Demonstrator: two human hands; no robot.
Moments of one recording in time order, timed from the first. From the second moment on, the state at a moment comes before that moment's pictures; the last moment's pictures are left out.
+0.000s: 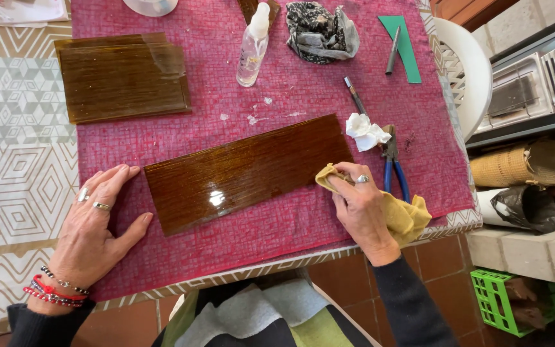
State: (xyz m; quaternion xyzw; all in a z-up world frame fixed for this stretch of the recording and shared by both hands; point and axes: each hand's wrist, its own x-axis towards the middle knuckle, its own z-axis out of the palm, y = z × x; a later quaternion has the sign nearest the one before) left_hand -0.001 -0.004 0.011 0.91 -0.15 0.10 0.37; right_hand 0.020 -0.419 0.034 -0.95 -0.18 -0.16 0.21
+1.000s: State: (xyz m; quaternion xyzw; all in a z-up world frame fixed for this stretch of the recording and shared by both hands) left_hand 0.000 -0.002 0.007 0.91 -0.16 0.12 0.36; right_hand -0.003 -0.343 0.027 -0.98 -0.14 -0.15 0.02
